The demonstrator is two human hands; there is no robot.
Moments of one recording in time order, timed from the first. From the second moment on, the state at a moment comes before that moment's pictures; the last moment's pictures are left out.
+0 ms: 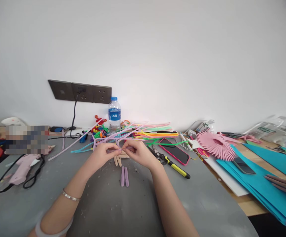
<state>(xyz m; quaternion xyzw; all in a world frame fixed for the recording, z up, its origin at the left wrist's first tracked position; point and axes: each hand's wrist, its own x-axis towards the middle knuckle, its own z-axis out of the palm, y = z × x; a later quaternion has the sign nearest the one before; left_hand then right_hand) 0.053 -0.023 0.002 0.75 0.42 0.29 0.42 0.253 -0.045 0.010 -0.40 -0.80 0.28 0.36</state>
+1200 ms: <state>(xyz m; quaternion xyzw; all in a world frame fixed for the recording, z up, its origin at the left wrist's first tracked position) 0.083 -0.038 -0.005 0.42 0.40 0.62 0.53 0.193 -0.057 -0.009 -0.49 -0.67 0.16 0.53</state>
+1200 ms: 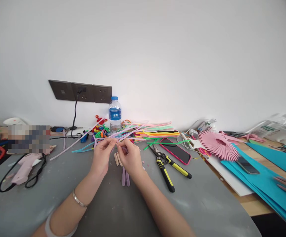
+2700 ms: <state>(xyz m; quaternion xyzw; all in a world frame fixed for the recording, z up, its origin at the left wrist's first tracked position) 0.072 -0.034 0.003 0.43 0.37 0.52 0.64 0.219 -0.049 0.000 -0.43 -0.71 0.13 0.54</state>
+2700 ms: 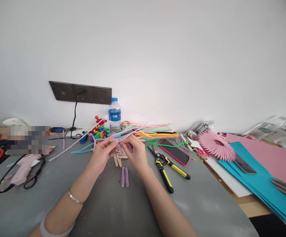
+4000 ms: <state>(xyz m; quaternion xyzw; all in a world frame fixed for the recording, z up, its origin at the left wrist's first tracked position) 0.044 -0.029 0.014 0.71 0.34 0.50 0.36 0.234 -0.050 0.014 -0.30 -0.52 0.63 0.49</state>
